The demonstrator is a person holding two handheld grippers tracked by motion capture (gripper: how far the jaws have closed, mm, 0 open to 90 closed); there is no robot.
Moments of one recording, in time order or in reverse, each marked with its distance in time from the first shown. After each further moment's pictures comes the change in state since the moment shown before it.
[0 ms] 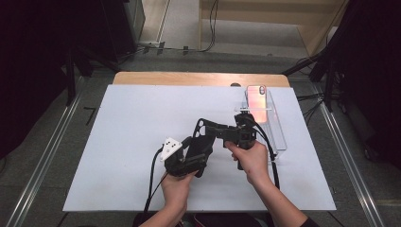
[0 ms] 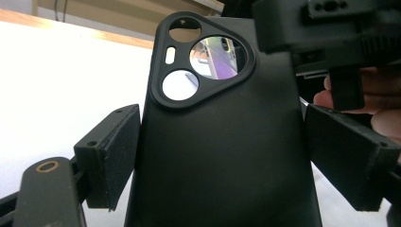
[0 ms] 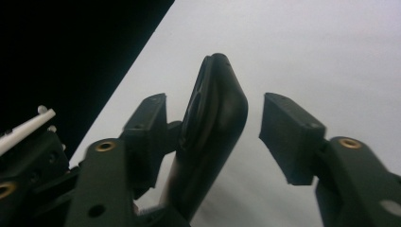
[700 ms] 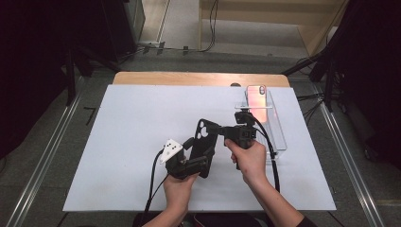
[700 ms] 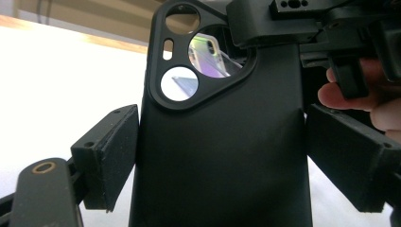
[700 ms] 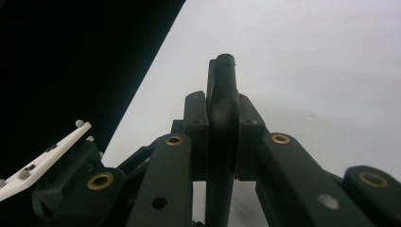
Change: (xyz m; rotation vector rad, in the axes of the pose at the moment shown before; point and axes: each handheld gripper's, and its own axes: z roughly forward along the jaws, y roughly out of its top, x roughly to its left) left arm 0.001 -0.003 0.000 -0.017 -0.078 -0.021; right arm 0.005 0.004 -0.004 0.026 0.062 0.083
